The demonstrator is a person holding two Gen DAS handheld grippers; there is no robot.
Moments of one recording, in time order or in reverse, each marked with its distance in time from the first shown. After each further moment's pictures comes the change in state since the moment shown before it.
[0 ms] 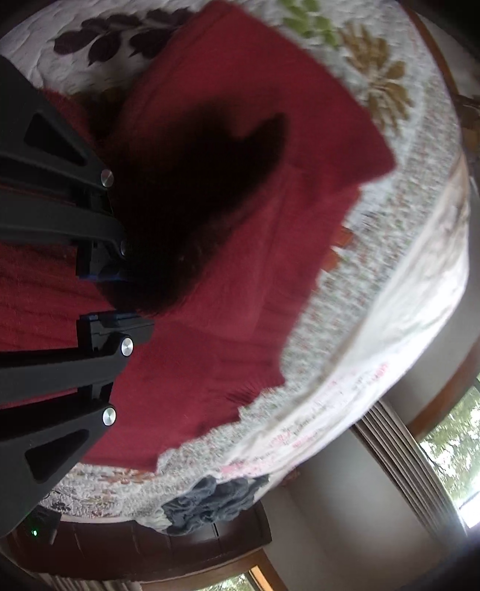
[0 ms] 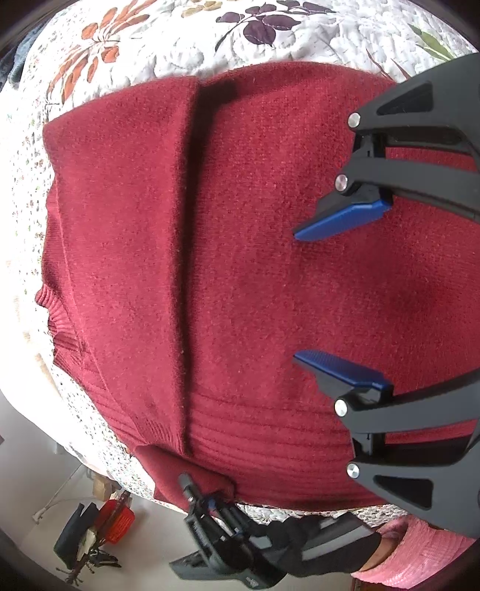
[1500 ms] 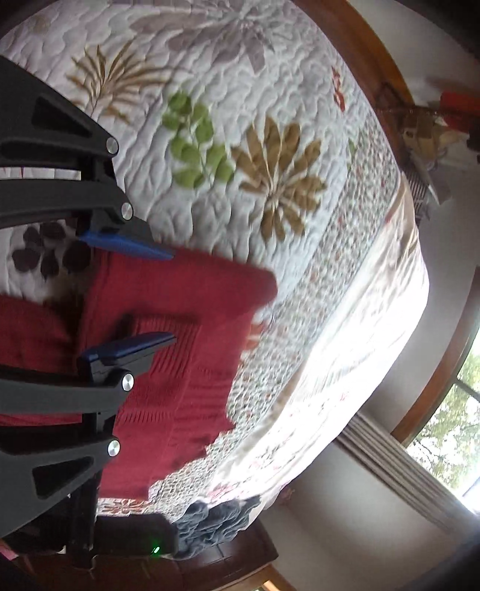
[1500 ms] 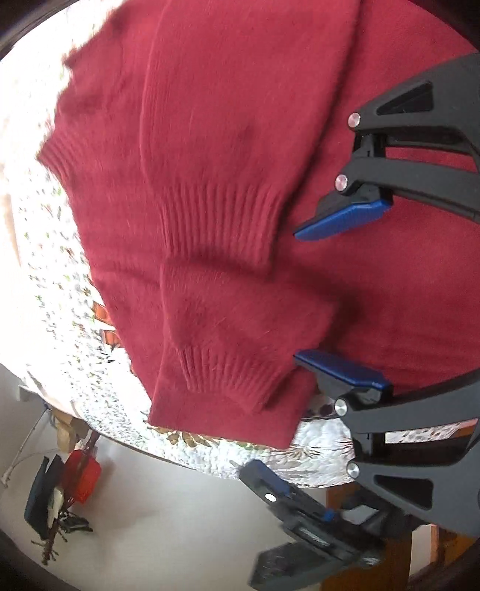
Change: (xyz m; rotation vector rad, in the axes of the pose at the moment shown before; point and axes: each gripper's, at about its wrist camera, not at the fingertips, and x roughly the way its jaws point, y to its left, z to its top) left arm -0.104 0.077 0.060 0.093 -0.114 0.125; right arm 0.093 0.196 0.119 -0.096 0.163 0.209
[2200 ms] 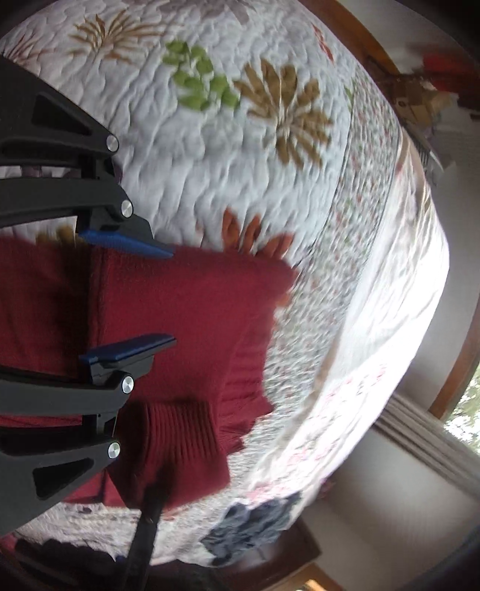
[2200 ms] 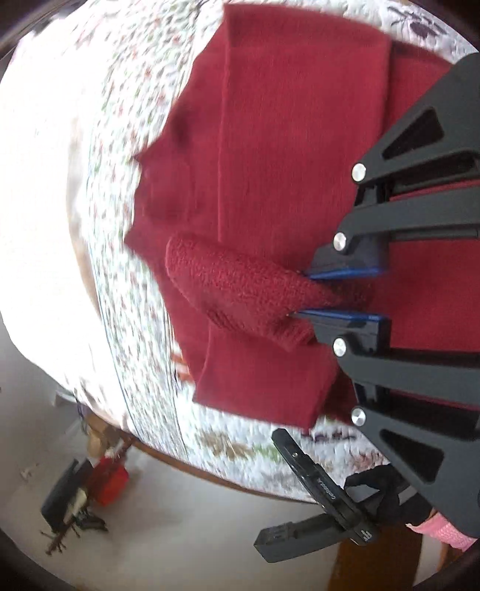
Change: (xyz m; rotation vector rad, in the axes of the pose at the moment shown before) left arm 0.048 -0.079 -0.018 0.142 0.095 0.020; right arm -0.118 -0.074 0.001 -0.018 -0.184 -0.102
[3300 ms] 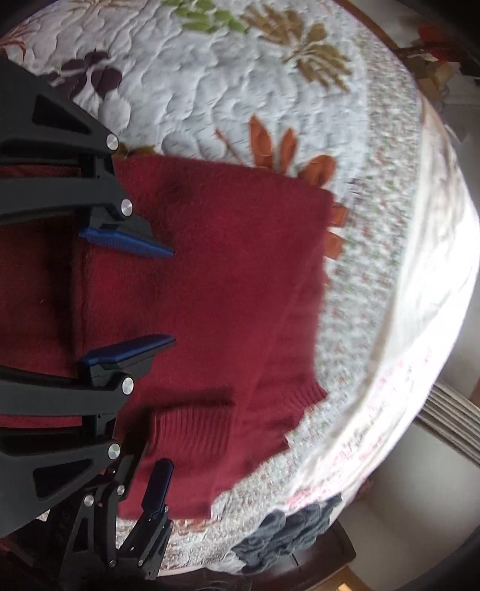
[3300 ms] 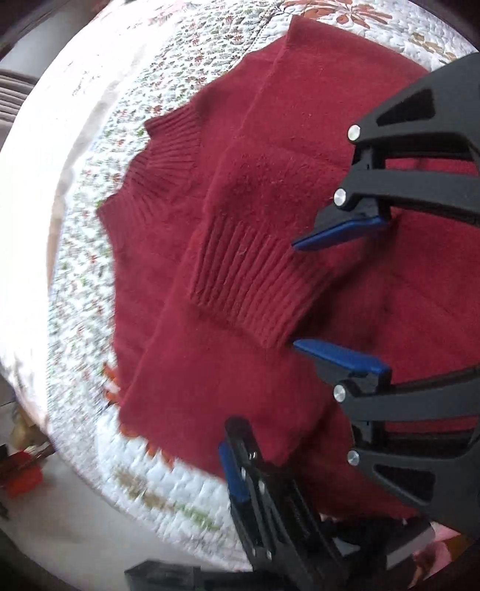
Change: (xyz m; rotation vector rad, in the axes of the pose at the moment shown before) left arm 0.062 -0.041 -0.008 0.043 0.129 0.004; right arm 0.085 0.048 -0.012 -0.306 0.111 -0.263
